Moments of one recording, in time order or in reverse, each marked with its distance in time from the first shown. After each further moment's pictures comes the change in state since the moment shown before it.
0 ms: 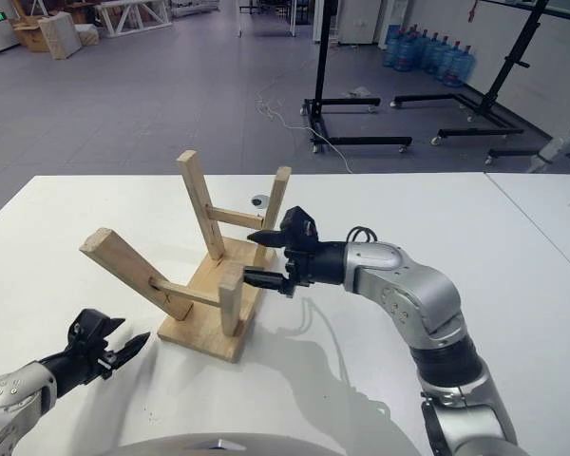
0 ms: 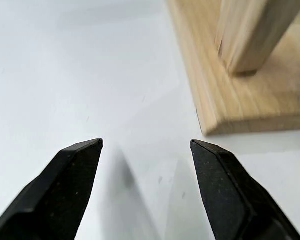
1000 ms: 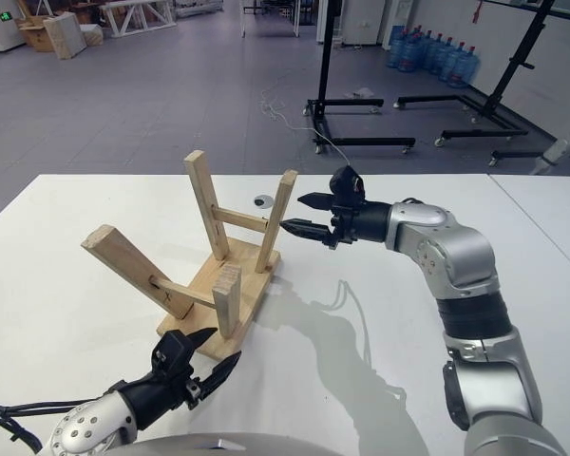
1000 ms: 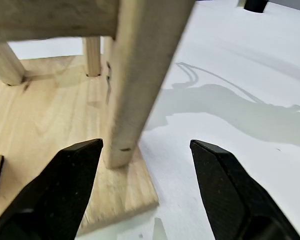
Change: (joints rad) left arm 0.007 -0.206 -0.509 -0.296 0.154 -0.051 0.147; right arm -0.163 -0.157 -0.117 0.396 -0.137 -0.111 0.150
